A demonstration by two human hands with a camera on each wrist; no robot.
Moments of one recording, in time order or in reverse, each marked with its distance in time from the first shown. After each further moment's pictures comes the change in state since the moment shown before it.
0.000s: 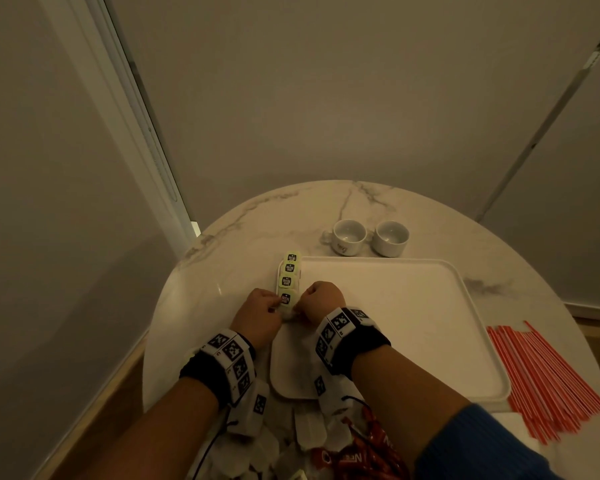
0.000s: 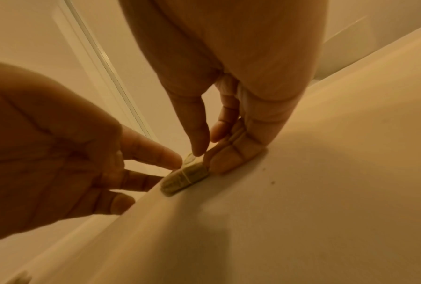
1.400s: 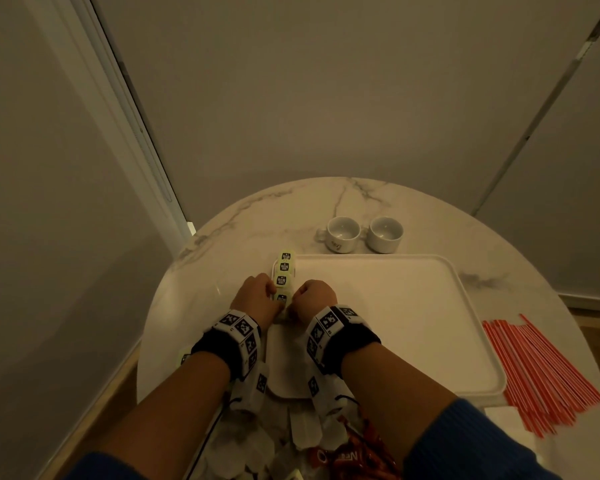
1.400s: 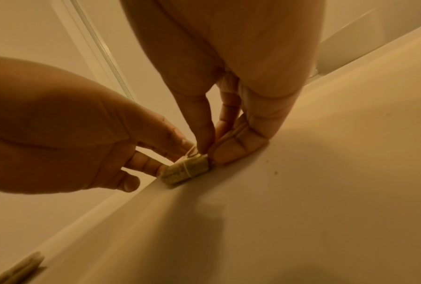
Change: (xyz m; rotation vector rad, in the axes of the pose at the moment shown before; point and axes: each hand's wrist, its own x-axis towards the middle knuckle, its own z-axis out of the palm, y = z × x) left_hand 0.024 0.013 -0.002 0.133 0.081 -0.059; right_hand 0.004 -0.001 0.003 -0.107 -0.042 -0.017
